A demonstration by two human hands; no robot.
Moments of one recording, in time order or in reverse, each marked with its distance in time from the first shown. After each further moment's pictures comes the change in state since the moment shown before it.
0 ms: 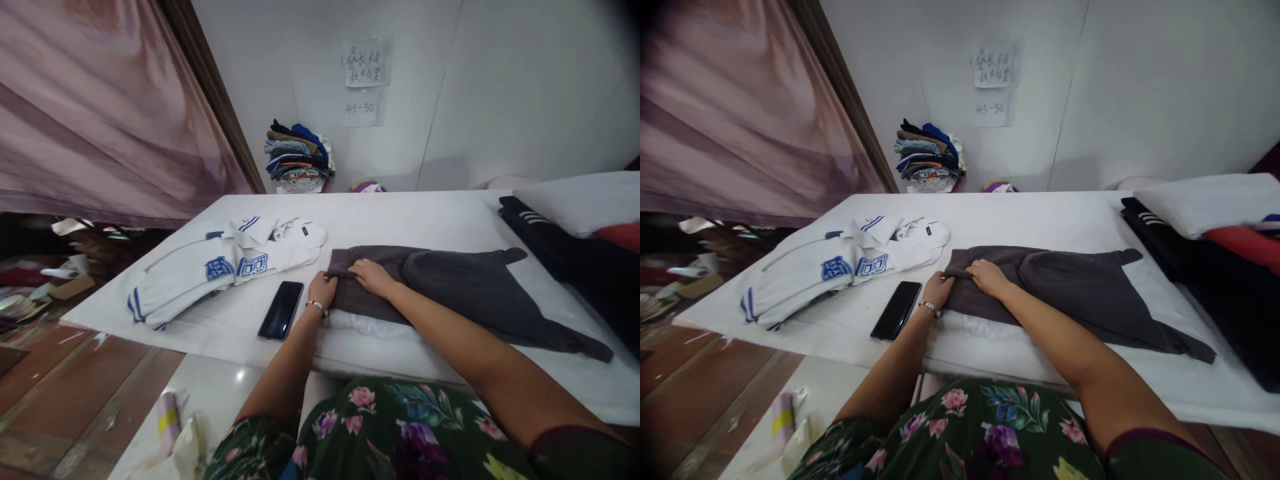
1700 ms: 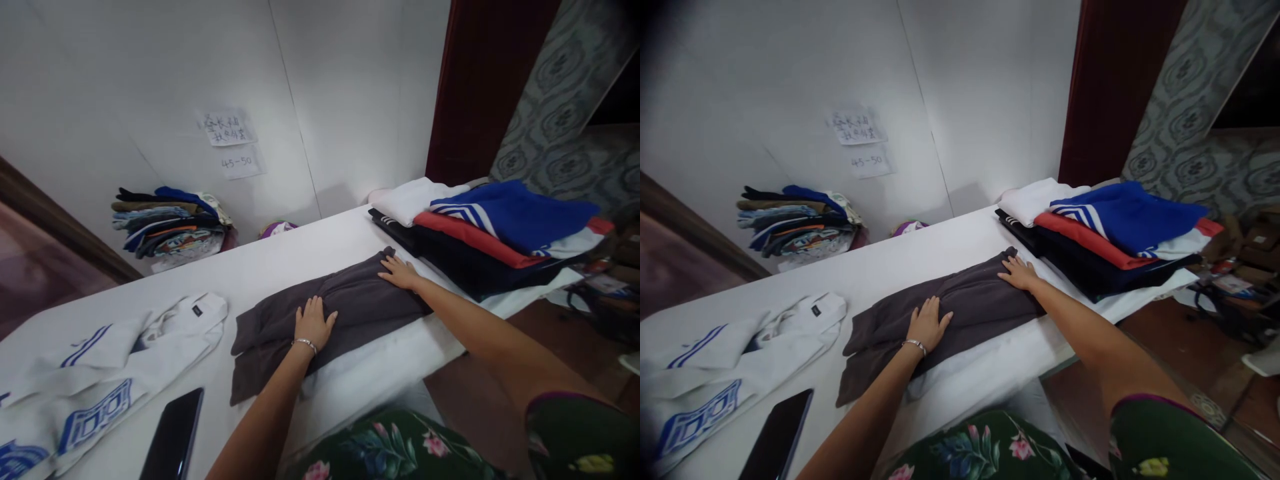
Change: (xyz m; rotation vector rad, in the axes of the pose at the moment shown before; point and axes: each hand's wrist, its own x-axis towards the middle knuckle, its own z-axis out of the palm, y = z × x) left_hand -0.033 0.119 0.116 0.693 -0.266 0.789; right_hand -0.247 0.183 -0.090 0.080 0.239 1.009
